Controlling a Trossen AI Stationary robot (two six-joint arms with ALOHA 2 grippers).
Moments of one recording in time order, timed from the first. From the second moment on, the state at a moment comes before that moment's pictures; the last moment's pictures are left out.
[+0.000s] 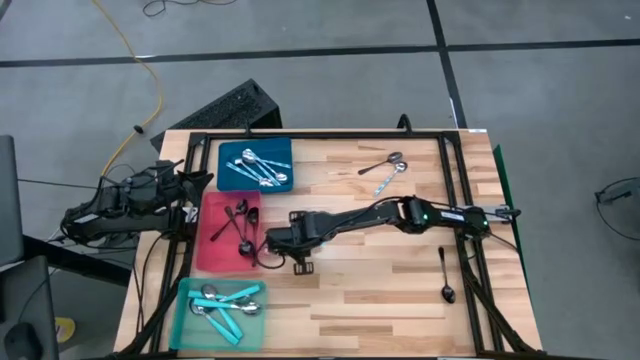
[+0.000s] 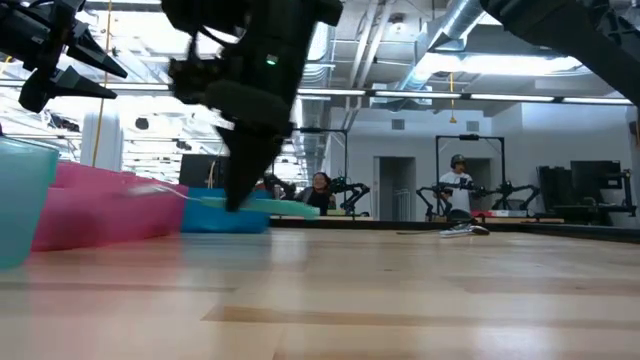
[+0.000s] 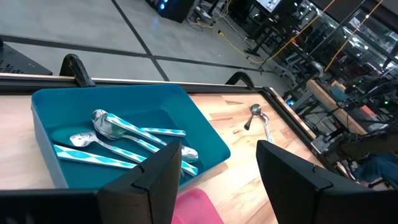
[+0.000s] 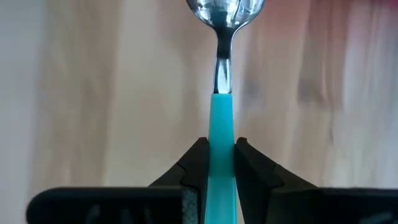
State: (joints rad) left arm 0.09 0.00 0.53 -0.88 -0.61 -0.83; right arm 0.15 2.52 2.35 -1.05 0.13 -0.01
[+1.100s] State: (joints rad) left arm 0.09 0.00 0.53 -0.88 -0.62 -0.83; right arm 0.11 2.45 2.36 -0.78 0.13 0.00
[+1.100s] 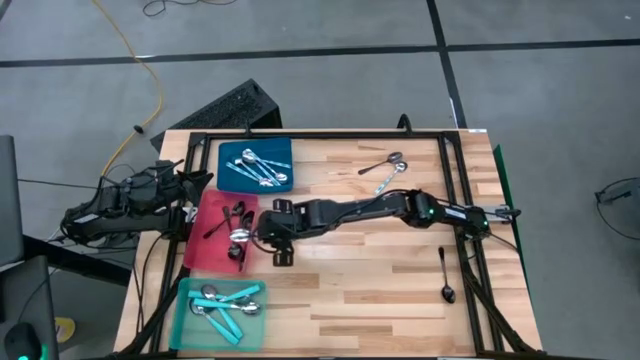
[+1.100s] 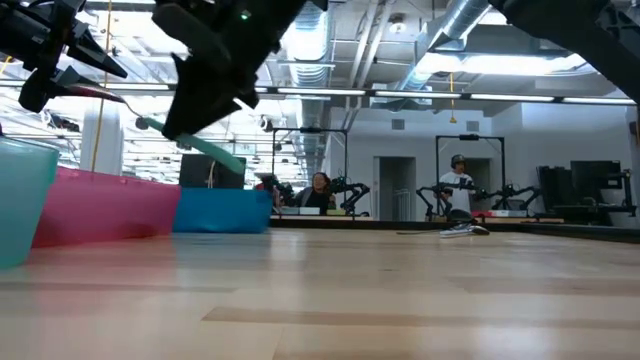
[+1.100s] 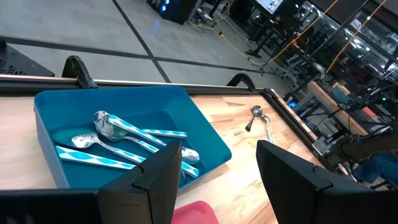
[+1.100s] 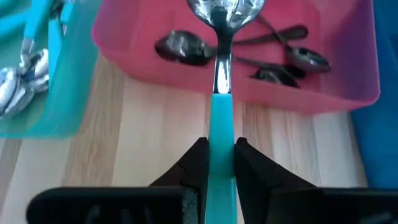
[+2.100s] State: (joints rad) left arm 0.09 0.00 0.53 -0.88 -0.61 -0.88; right arm 0.10 2.46 2.35 -0.43 -0.03 -0.09
